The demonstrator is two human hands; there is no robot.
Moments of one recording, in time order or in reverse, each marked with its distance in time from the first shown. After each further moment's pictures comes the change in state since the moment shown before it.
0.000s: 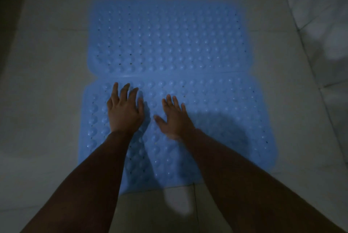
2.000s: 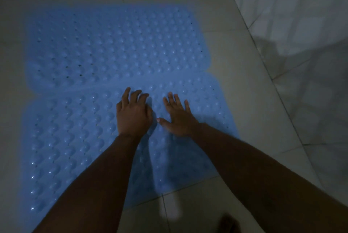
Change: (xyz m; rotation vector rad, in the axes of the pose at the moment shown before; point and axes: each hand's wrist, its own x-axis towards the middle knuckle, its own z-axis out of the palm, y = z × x) left_hand 0.007 0.135 0.055 -0.078 -0.048 0.225; right_hand -0.025 0.130 -0.062 -0.086 -0.060 0.091
